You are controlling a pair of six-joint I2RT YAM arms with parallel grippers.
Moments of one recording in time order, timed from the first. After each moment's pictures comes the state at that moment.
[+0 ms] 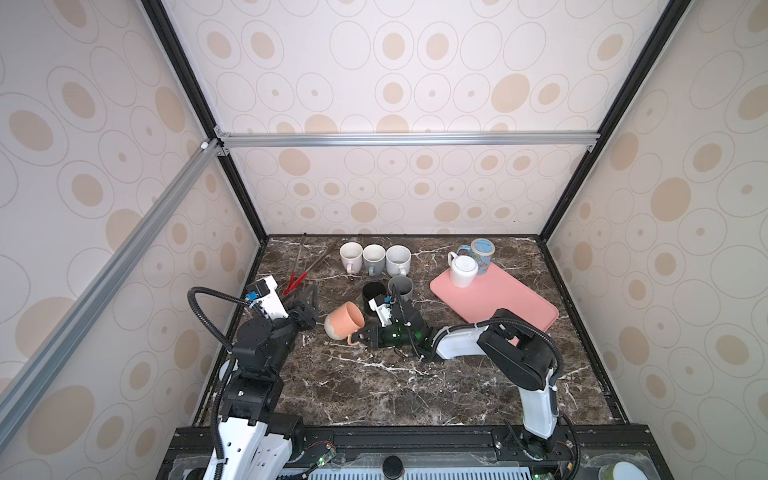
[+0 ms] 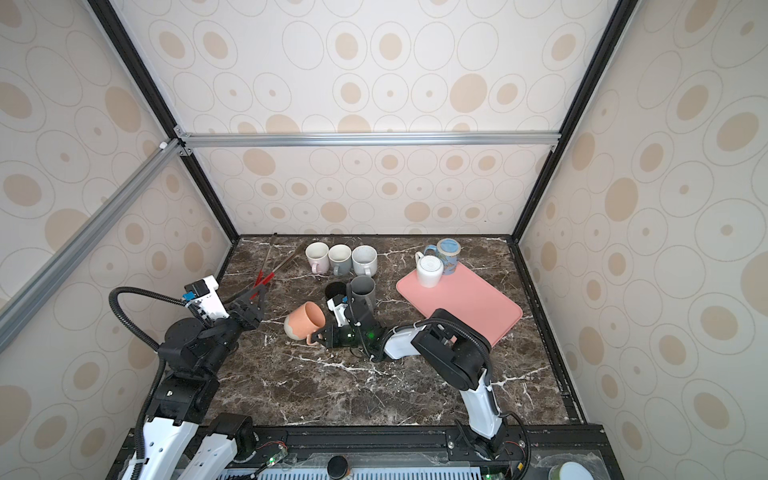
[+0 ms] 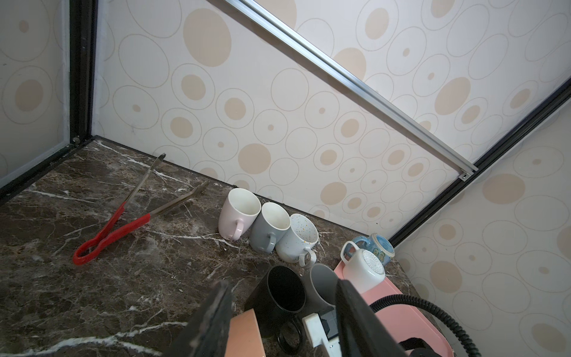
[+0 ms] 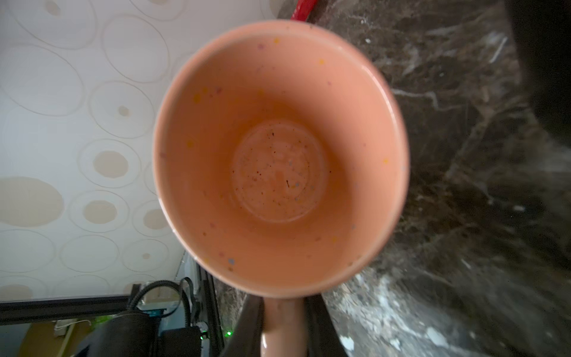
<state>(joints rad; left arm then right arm) -0.13 0.52 0.61 -0.16 0.05 -0.51 0.92 2.00 1.02 0.54 -0.42 0.82</state>
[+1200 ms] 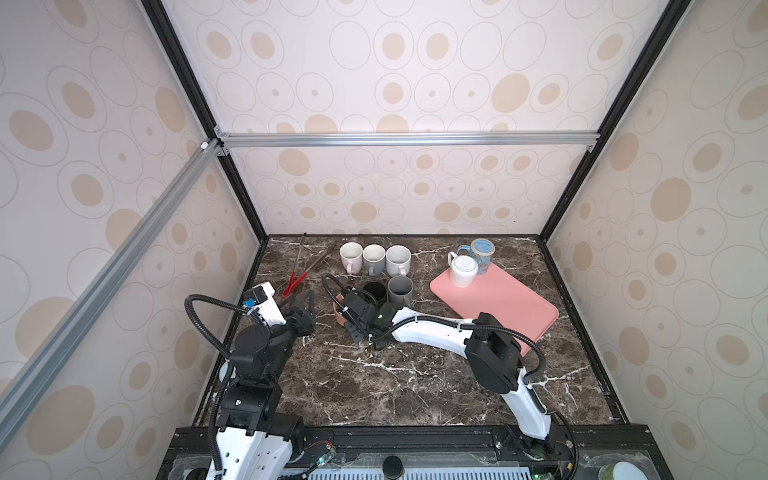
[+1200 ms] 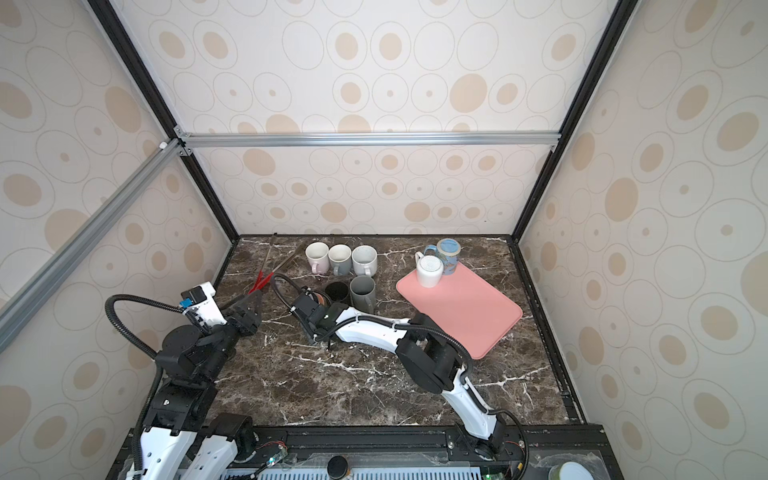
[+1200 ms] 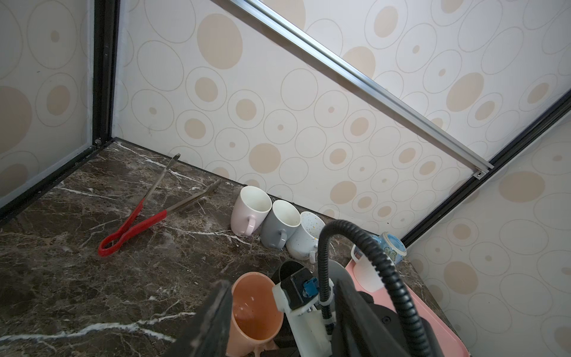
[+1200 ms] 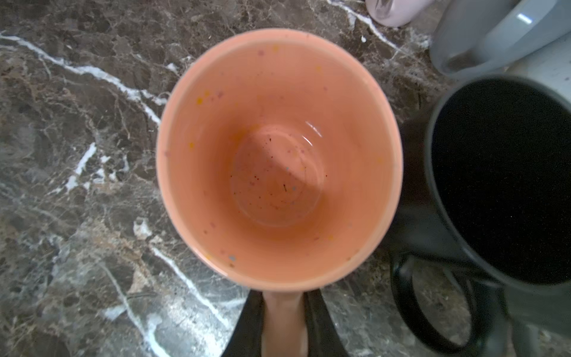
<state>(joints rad) -0.13 0.46 0.59 -0.21 0.02 -0.49 1.07 2.22 1.81 -0.55 0.34 0.35</state>
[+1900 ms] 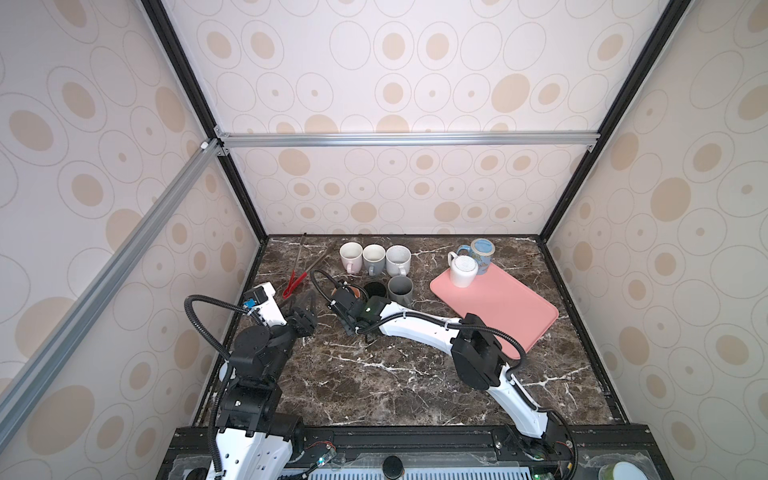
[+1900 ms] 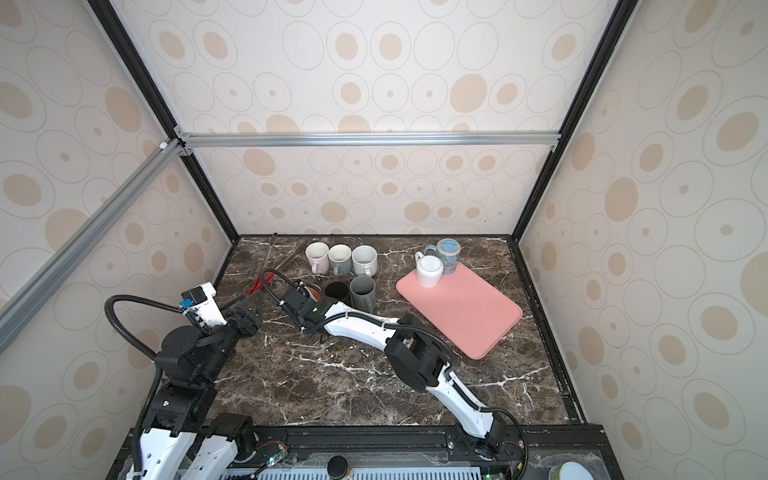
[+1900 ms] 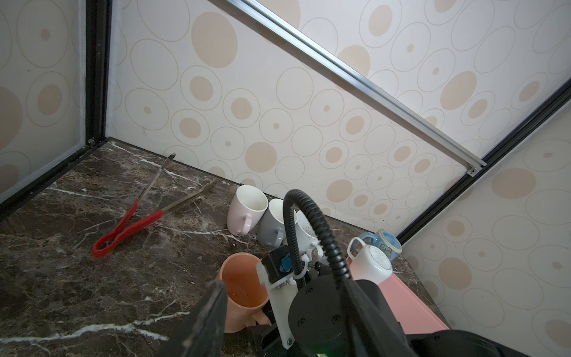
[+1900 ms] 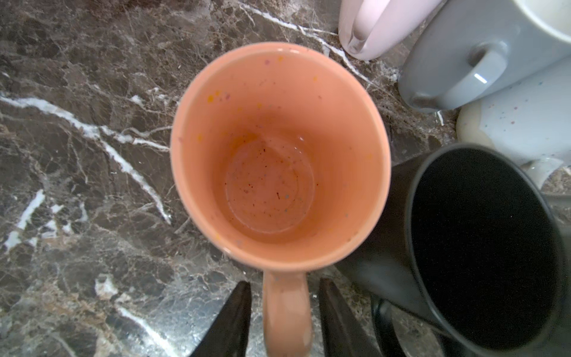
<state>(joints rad) -0.13 0.45 0.59 -0.22 0.03 -0.49 1.06 2.35 2.04 -0.68 0.43 0.35</state>
